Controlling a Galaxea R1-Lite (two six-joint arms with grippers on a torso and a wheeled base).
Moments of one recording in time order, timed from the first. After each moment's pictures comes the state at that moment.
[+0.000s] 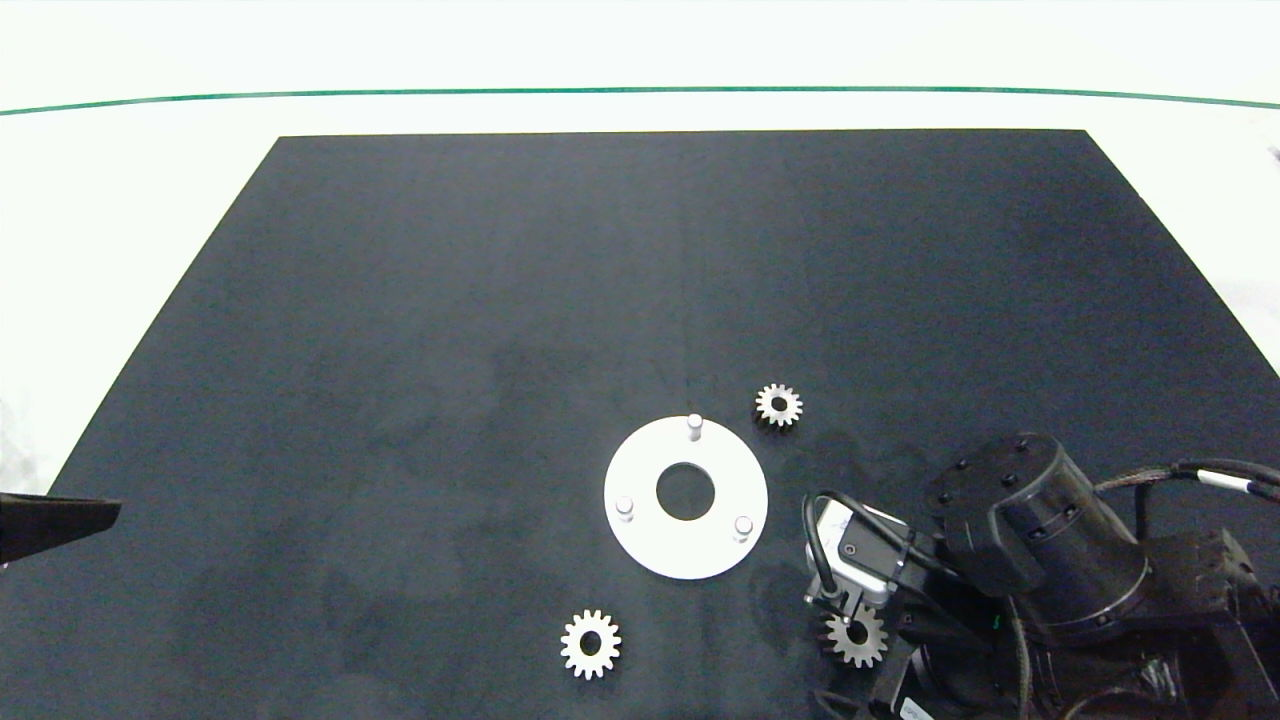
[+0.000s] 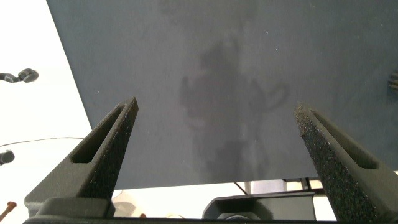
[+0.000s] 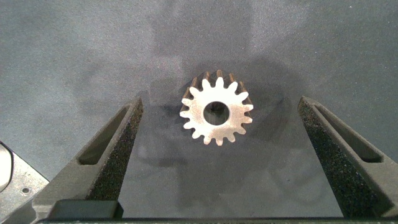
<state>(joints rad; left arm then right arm) -0.06 1.08 -1.30 0.92 0.08 0.16 0.81 1.58 -0.80 0.12 -0.22 -0.27</state>
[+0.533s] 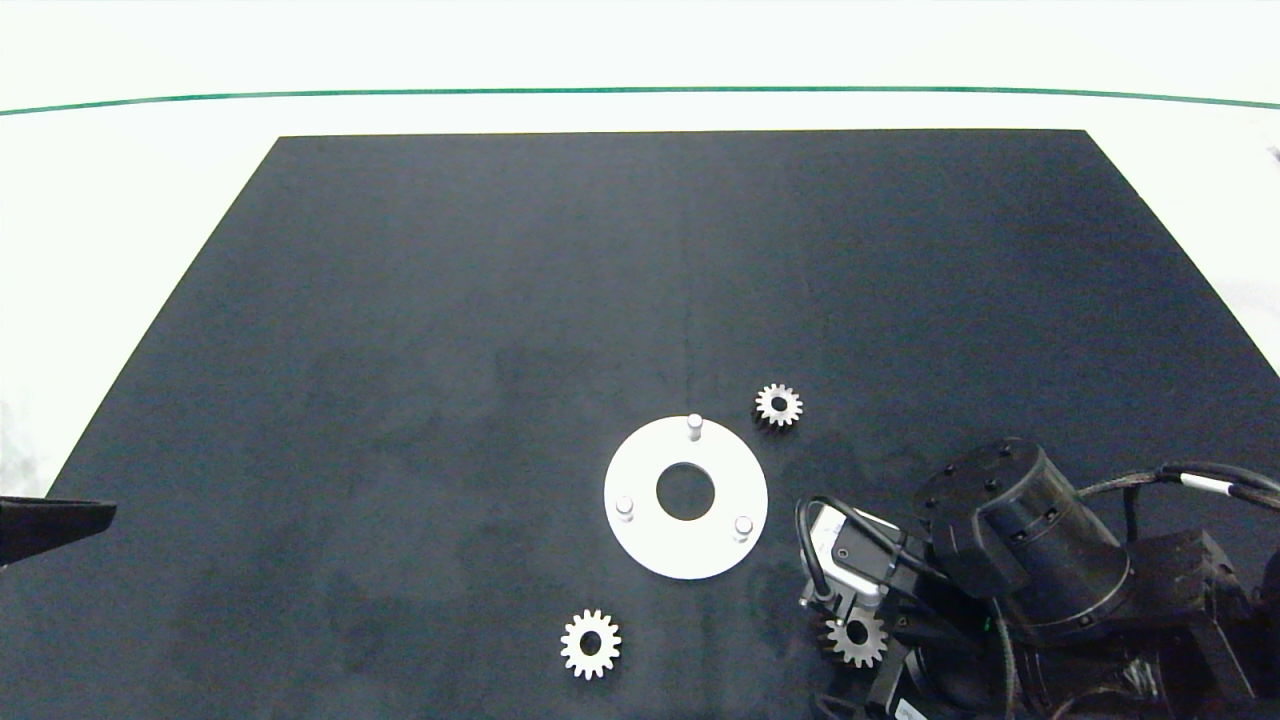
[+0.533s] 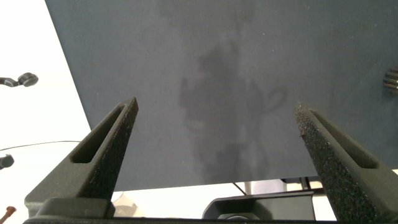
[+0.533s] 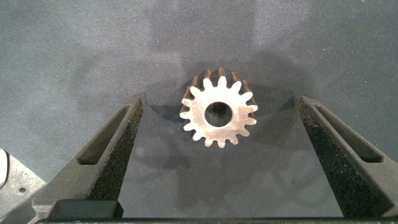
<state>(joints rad) -0.07 1.06 -1.30 0.92 0.08 0.16 0.80 1.60 -0.80 0.12 -0.22 -0.27</state>
